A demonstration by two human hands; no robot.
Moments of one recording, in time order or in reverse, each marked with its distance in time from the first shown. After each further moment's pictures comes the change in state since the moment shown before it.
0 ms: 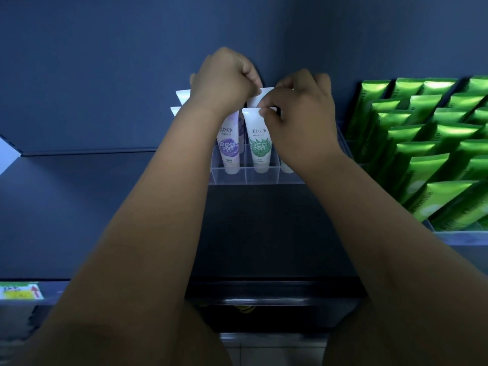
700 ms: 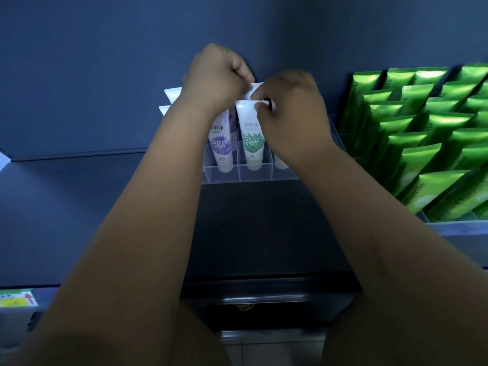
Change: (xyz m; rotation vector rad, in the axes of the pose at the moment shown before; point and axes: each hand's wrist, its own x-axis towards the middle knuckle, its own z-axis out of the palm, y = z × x) left_hand 0.002 -0.004 0.004 -0.101 -0.020 0.040; right_hand 0.003 0.005 -0.001 0.072 -0.074 0.056
